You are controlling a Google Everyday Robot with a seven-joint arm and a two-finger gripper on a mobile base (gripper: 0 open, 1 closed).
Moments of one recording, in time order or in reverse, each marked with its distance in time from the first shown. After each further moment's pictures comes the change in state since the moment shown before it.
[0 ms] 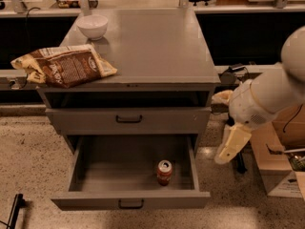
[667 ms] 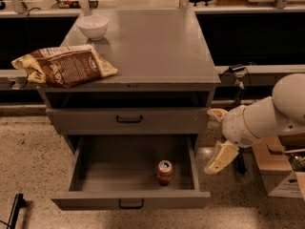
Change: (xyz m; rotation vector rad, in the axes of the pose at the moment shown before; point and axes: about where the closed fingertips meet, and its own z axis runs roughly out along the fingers) arm 0.028 -0.001 0.068 0.056 -0.125 0.030
